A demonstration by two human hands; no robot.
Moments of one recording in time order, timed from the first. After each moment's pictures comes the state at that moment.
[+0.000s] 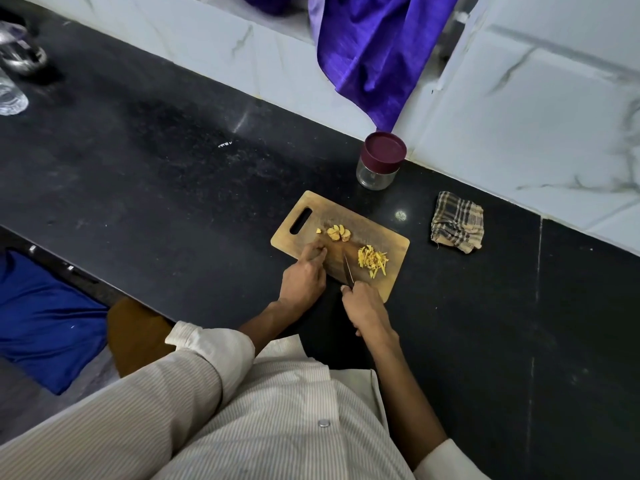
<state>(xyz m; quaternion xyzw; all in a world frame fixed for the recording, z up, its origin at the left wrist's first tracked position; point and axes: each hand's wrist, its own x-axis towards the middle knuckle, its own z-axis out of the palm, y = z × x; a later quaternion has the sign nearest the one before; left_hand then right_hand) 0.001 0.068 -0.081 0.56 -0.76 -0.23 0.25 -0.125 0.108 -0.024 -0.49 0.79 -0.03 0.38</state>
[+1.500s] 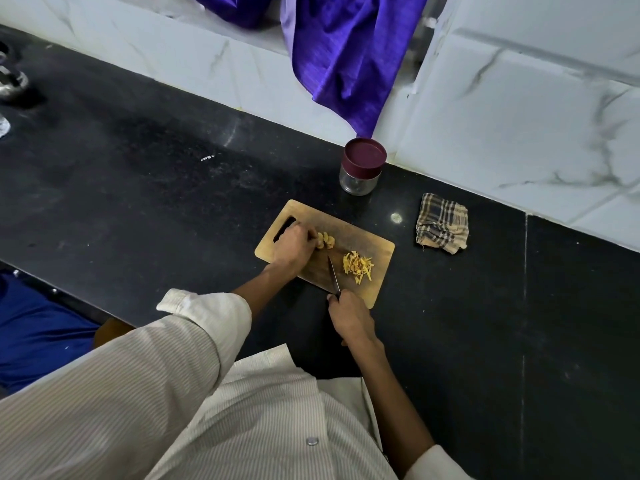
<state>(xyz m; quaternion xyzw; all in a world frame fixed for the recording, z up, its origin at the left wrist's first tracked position) -0.019 -0.016 -0.059 0.64 -0.69 -0.27 0.18 -0.132 0.110 -0.035 -0.48 0.78 -0.06 0.40</state>
